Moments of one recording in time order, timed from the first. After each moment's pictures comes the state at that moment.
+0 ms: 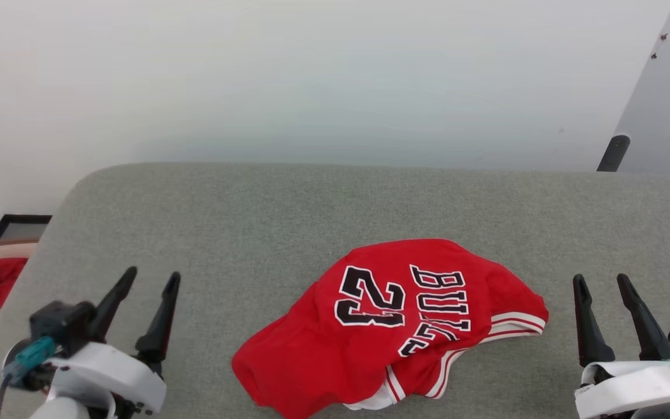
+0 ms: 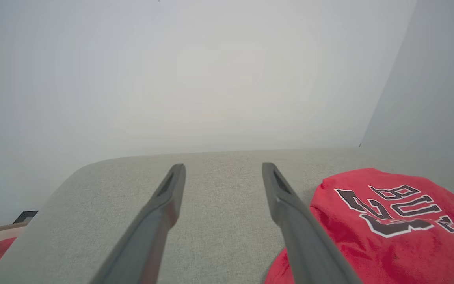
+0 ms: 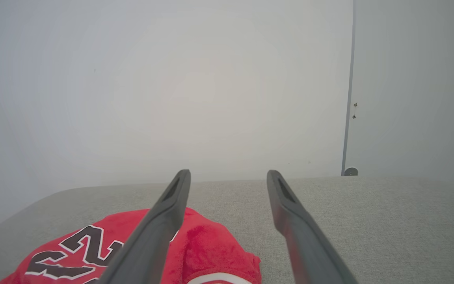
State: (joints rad) left arm -0.20 0.60 -0.42 0.20 -0.73 0.01 -0.25; right arm -0.05 -0.14 0.00 0.15 0.32 0.13 -0.24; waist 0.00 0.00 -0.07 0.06
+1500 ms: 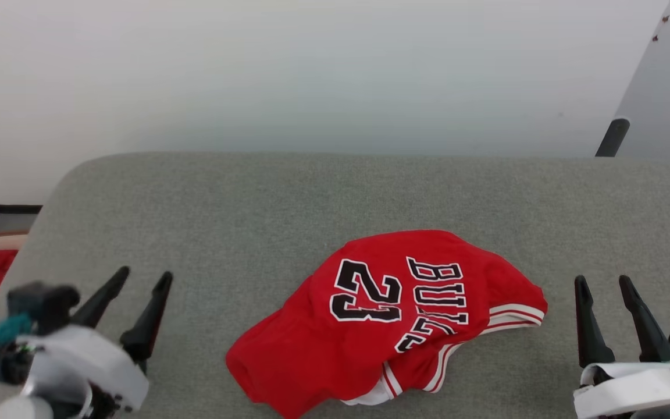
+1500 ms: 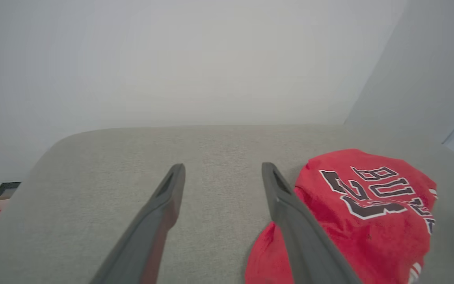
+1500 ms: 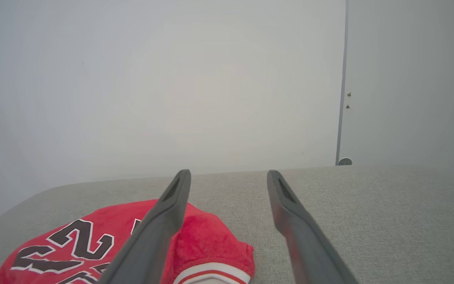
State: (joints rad) left arm -0.09 0.52 -0.13 0.02 -0.64 -0.12 0.07; right arm -0.04 -0.13 -0.02 0.15 0.30 0.13 -0.26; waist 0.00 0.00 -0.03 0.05
